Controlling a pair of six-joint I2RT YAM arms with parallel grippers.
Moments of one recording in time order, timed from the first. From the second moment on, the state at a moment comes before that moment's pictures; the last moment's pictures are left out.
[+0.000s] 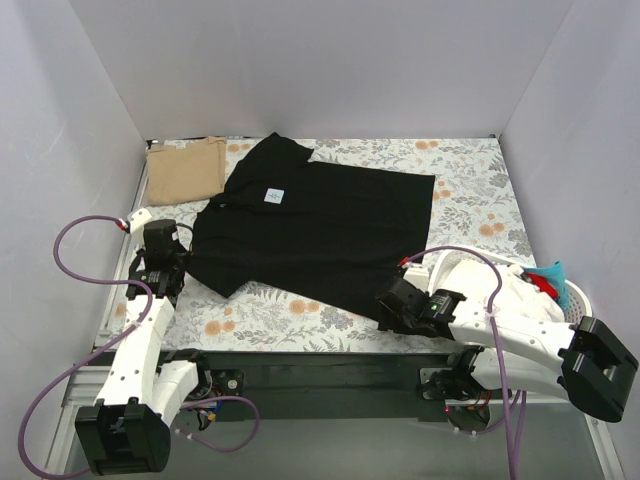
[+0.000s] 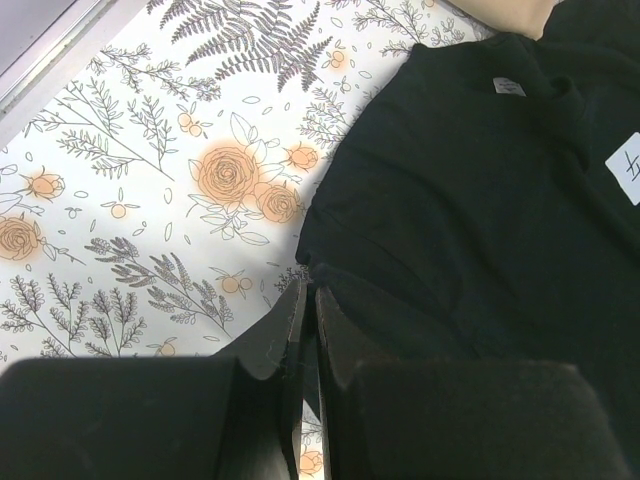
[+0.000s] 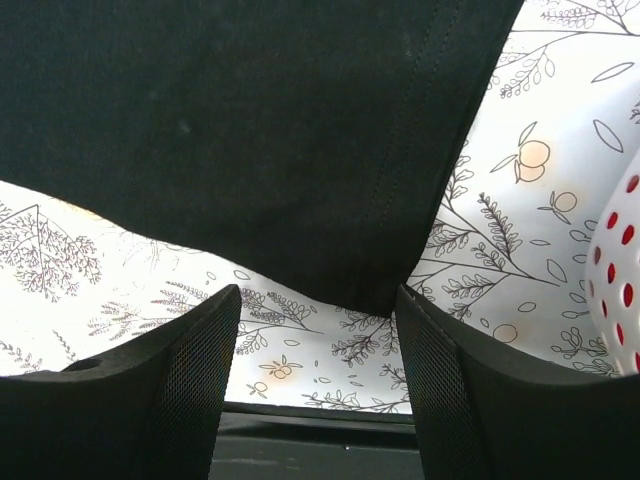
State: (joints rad) left arm 0.04 0.88 0.69 -0.47 -0.37 -0.54; right arm 0.98 1.06 0.49 -0.61 0.32 0.98
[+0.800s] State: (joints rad) left arm 0.04 0.87 0.69 -0.47 -0.33 -0.54; right arm 0.98 1.12 0.52 -0.65 0.37 0.98
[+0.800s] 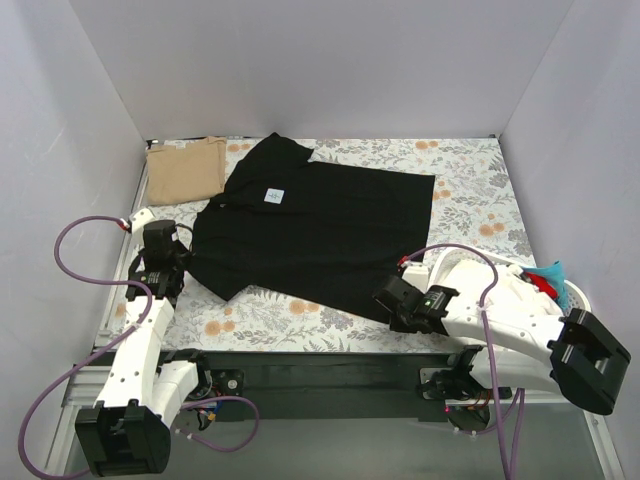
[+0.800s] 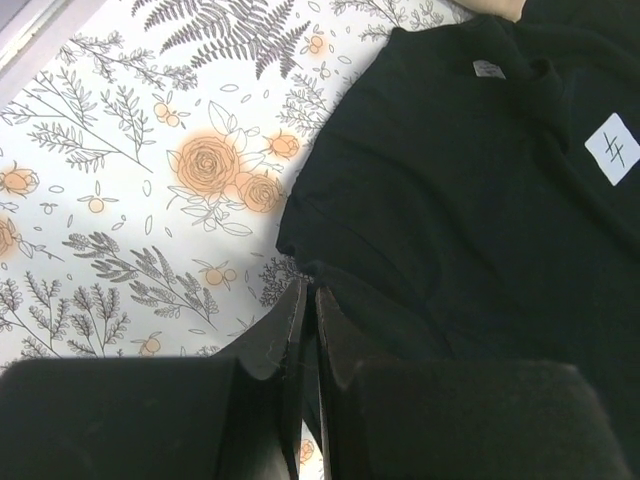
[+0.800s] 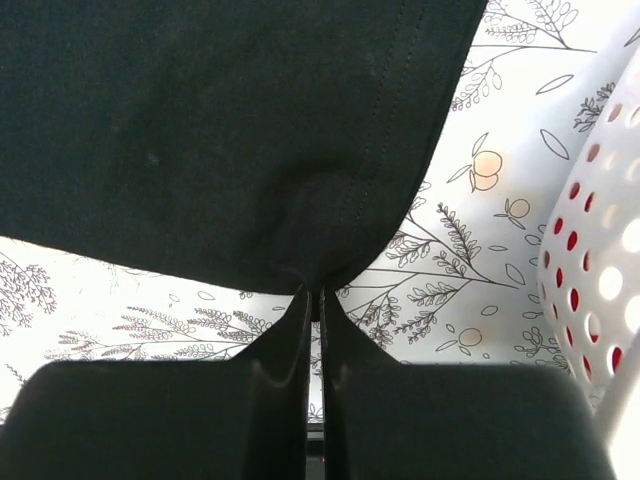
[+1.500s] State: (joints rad) left arm 0.04 0.79 0.92 -0.86 -0.04 -0.66; right arm 1.00 0.99 0.61 -0.98 0.19 0.94
